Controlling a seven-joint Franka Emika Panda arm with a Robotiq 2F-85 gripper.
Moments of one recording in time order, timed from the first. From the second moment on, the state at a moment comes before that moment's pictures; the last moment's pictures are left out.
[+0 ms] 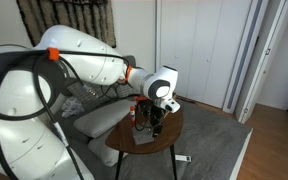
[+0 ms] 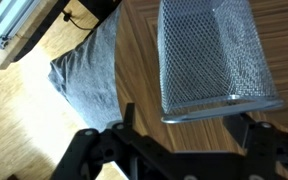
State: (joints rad) arm -0.14 -0.28 -0.09 -2.40 0.07 1.95 0.59
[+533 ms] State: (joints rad) arm -0.14 -0.25 -0.12 -2.33 0.15 1.79 0.53
